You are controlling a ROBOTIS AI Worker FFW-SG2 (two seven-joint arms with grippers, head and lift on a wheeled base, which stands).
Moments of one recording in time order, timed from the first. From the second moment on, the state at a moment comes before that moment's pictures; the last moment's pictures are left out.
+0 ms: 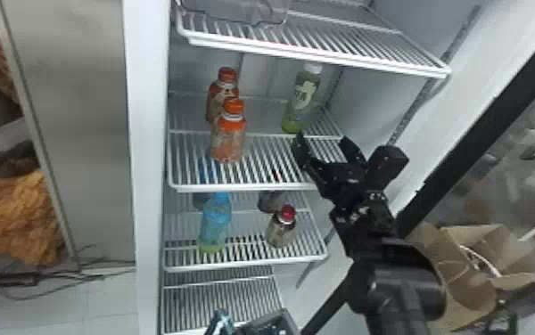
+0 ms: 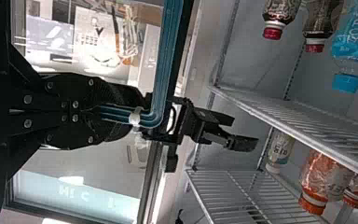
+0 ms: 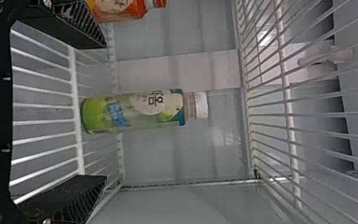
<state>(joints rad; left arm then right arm) 0.28 0.31 -0.53 -1.62 1.71 0.65 -0.54 -0.01 -0.09 -0.20 -1.65 -0.18 0.05 0.20</state>
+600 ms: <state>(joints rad) 0.28 0.31 -0.53 -1.62 1.71 0.65 -0.54 -0.19 -0.10 -0.16 -1.48 -0.16 0.04 0.15</state>
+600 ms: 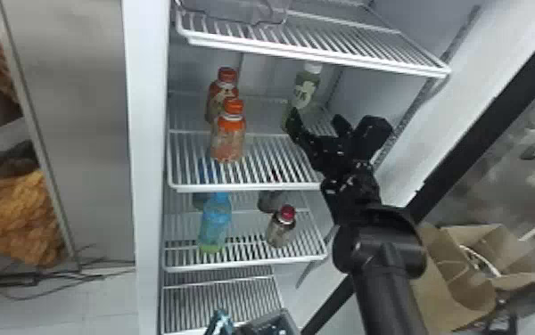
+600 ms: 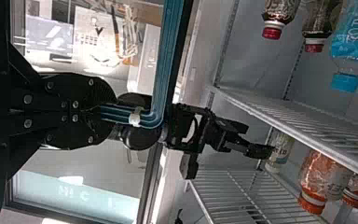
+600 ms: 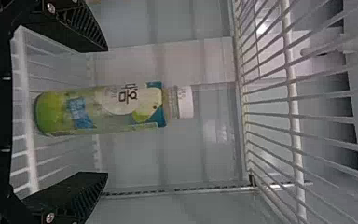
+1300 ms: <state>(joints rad) 0.27 0.31 -0.54 -1.62 1.71 0.65 -0.53 -0.36 -0.12 -0.10 -1.29 -0.14 0.03 0.10</state>
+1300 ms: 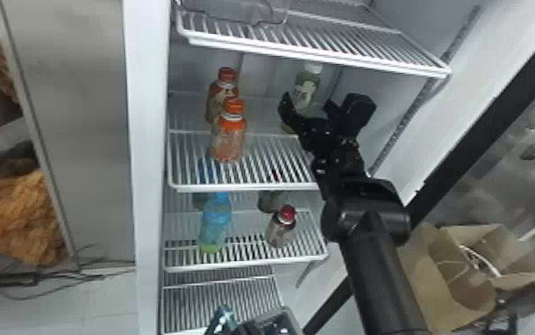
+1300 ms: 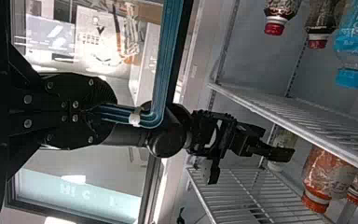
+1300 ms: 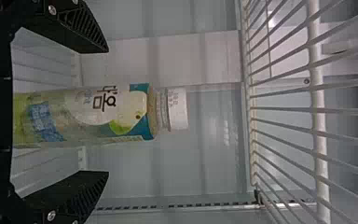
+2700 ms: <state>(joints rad) 0.26 0.32 -0.55 -1.62 1.72 0.65 -0.53 -0.47 -0.14 -0.07 -1.09 -0.15 0.05 0.09</state>
